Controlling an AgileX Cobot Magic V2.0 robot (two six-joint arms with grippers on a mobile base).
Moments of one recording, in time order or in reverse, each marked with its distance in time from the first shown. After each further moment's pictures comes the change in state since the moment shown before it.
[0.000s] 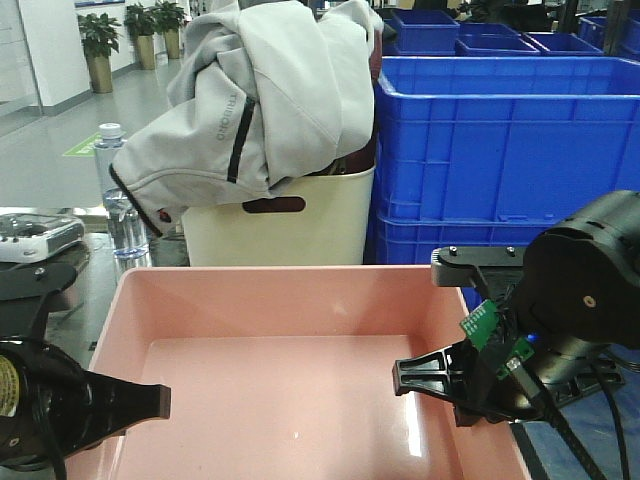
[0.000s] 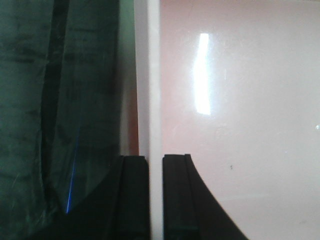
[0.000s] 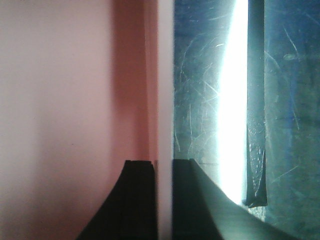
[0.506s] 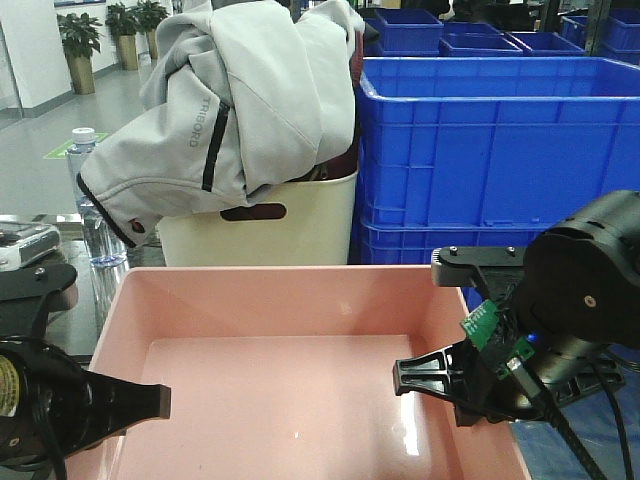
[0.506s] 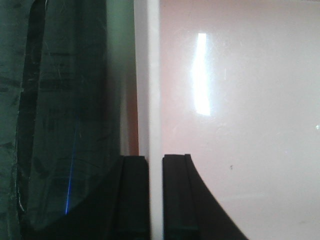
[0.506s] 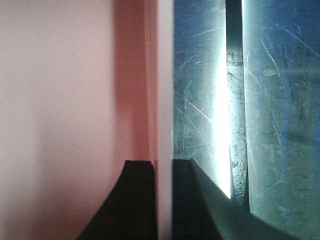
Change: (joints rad) left arm 0.000 0.000 0.000 0.000 0.000 0.000; right arm 0.000 0.000 0.000 0.000 0.000 0.000
